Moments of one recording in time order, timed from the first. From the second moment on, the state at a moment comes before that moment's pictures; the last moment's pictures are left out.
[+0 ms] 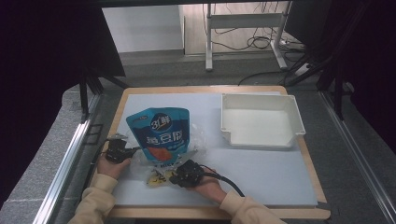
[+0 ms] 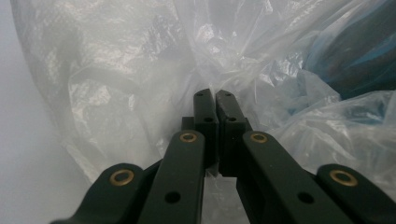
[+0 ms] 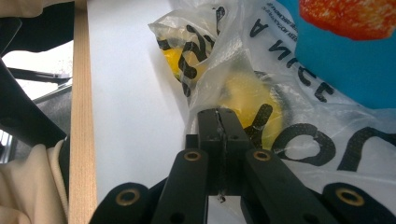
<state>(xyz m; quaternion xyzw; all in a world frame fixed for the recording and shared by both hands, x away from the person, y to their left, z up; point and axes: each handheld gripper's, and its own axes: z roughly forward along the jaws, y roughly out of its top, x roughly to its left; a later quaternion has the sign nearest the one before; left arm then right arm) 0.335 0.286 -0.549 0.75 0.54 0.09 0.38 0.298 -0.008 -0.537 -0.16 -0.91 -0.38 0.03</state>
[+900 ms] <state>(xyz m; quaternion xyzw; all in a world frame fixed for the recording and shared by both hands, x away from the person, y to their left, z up) 0.335 0.285 -0.549 0.75 0.54 0.09 0.38 0.285 0.029 -0.541 -0.14 -0.91 -0.38 0.02</state>
